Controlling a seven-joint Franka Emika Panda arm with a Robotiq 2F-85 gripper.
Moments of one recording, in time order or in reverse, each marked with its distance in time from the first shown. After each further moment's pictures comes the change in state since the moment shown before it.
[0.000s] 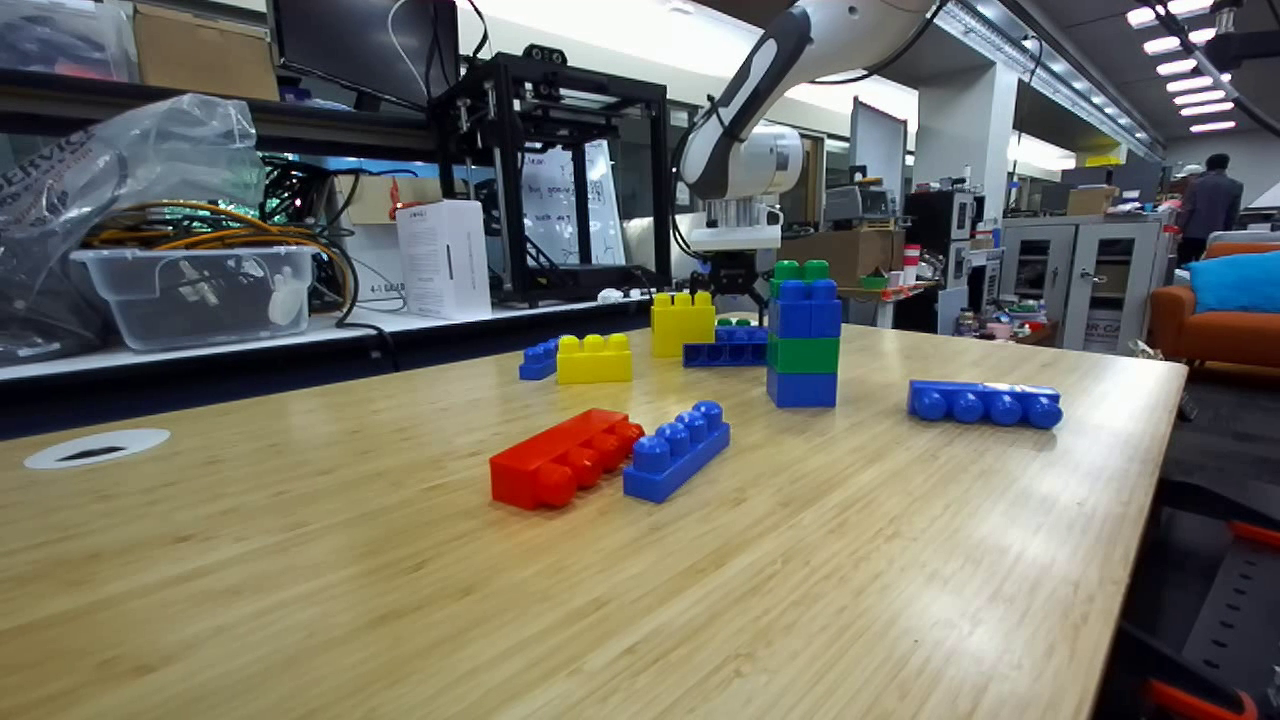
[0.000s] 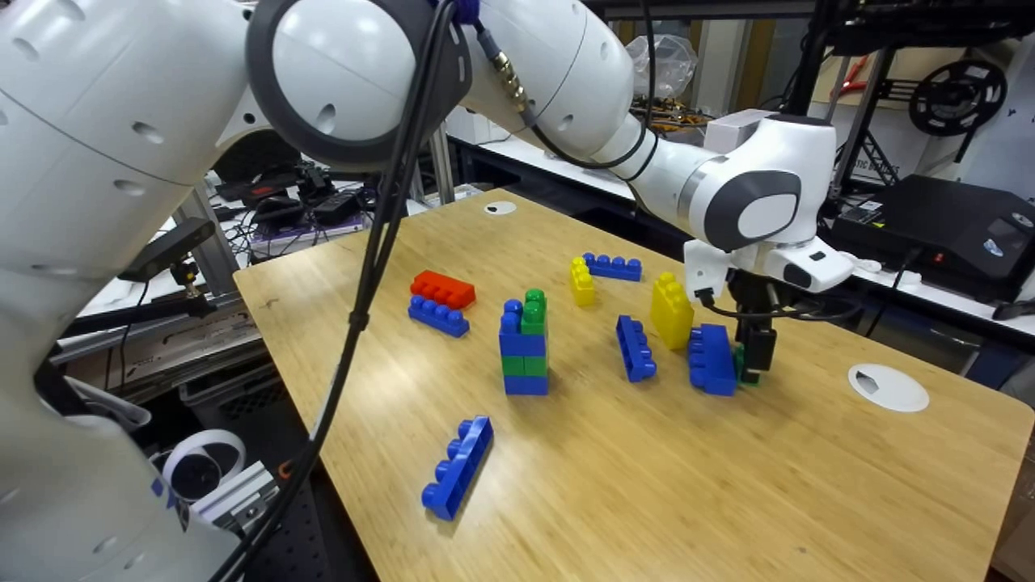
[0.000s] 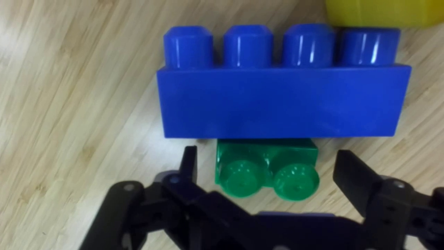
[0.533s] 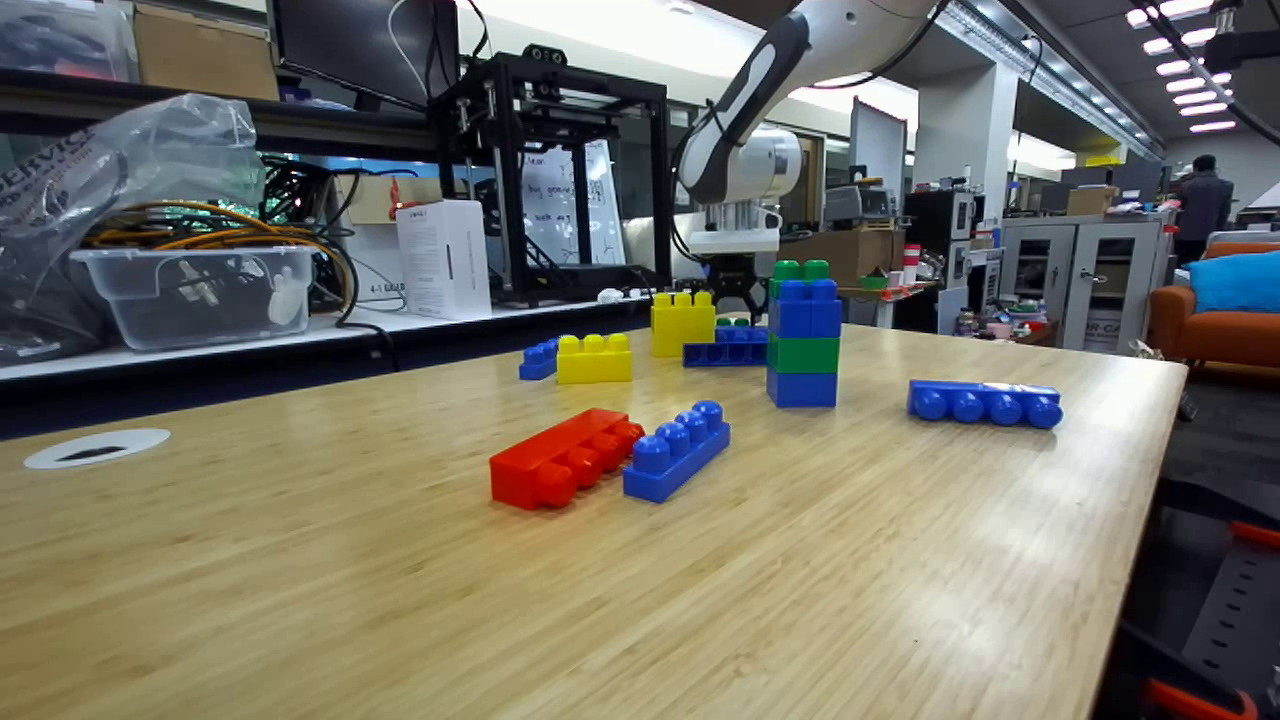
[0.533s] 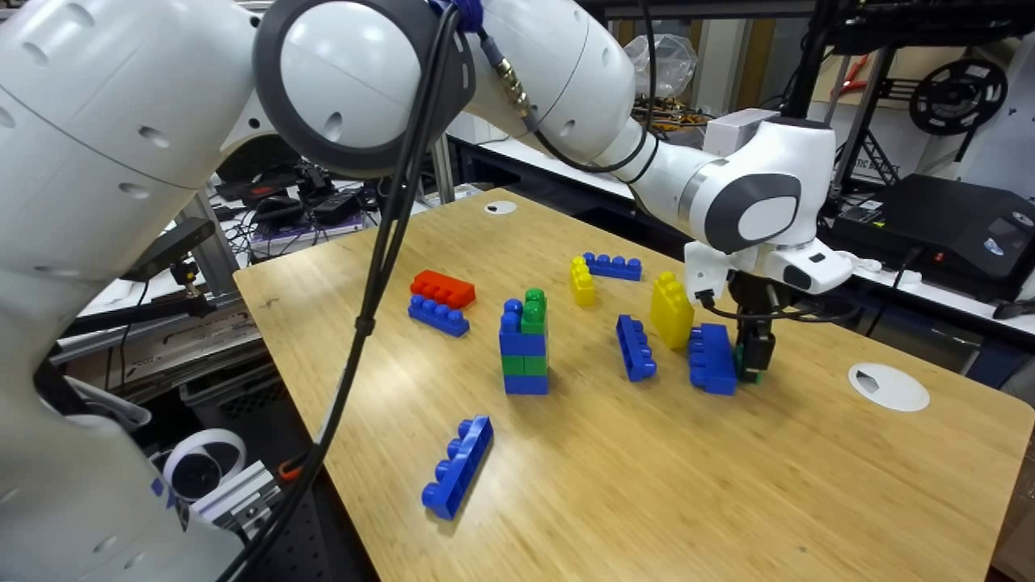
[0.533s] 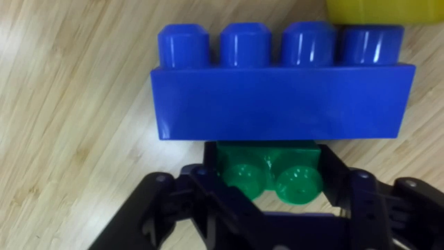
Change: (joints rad) arm 0.000 0.015 0.000 0.017 0.001 0.000 0.003
